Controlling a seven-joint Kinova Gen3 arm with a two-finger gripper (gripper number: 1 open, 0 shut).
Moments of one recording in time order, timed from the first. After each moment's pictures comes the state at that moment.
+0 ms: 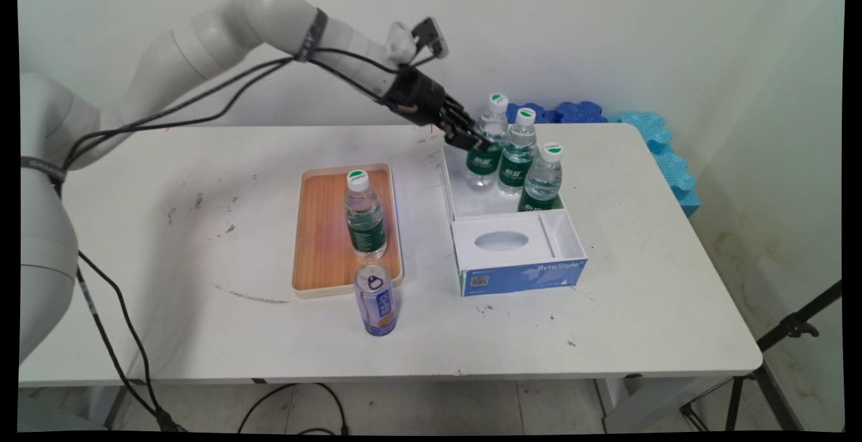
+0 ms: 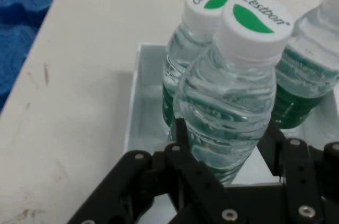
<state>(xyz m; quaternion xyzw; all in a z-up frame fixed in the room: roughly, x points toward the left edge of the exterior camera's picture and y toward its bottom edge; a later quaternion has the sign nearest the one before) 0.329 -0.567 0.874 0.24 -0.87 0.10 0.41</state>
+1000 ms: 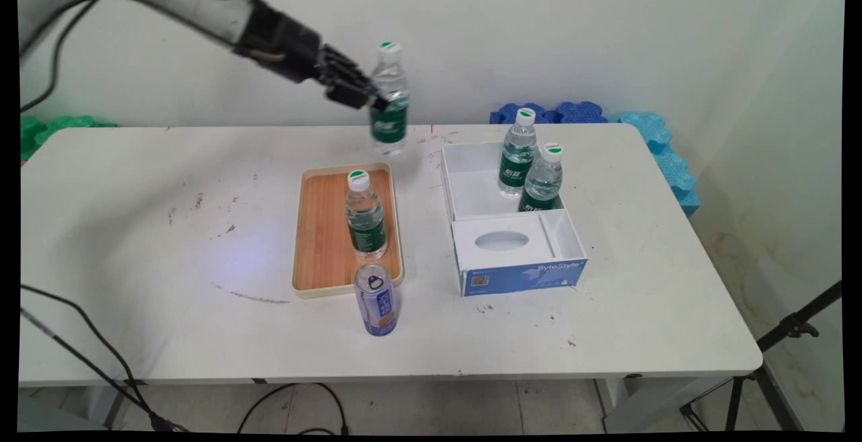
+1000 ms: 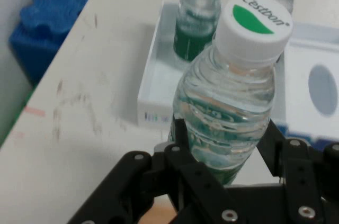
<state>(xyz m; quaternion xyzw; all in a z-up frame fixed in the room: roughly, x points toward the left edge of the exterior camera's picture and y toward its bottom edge) 0.474 -0.466 0.968 0.29 -0.86 0.11 0.41</state>
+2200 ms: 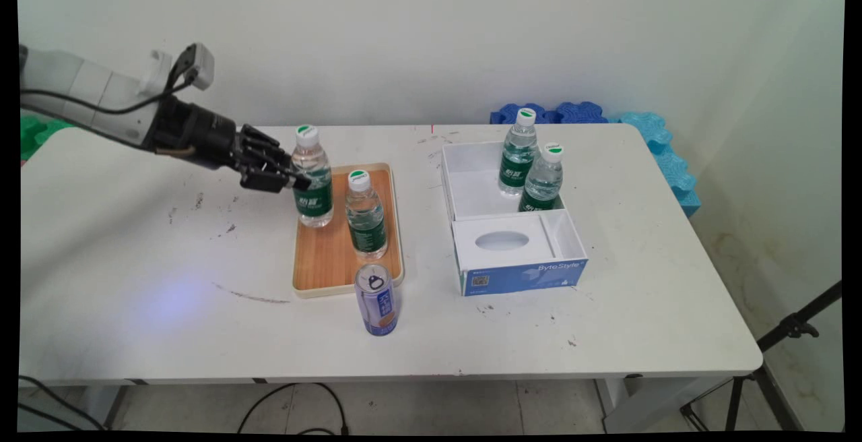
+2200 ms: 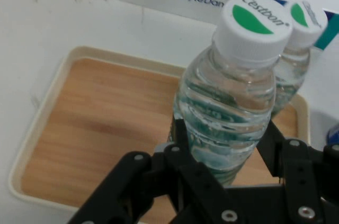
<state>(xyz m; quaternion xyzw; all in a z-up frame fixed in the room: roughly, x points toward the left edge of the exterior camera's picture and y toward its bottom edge) 0.546 -0.348 0.890 0.34 -0.85 0.10 0.38</state>
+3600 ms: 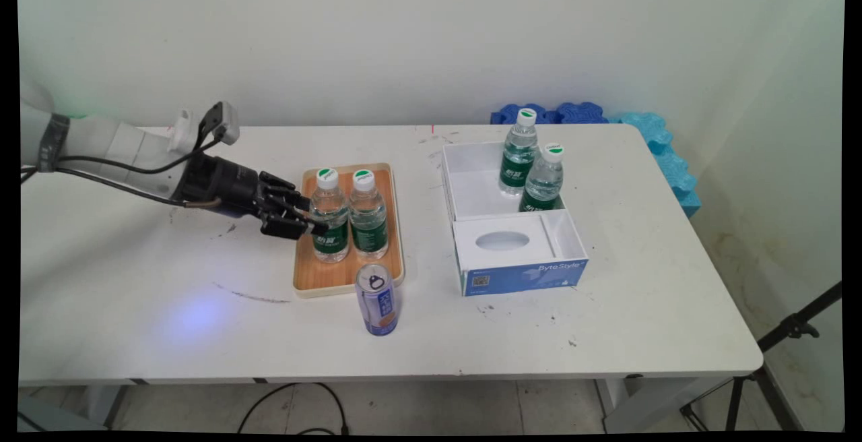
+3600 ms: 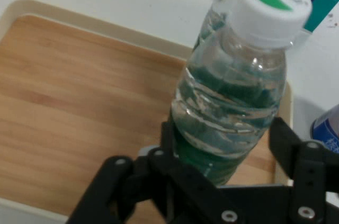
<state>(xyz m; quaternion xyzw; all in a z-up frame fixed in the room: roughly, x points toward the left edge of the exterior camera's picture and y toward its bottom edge) 0.520 -0.327 0.825 0.36 -0.84 0.07 0.39</state>
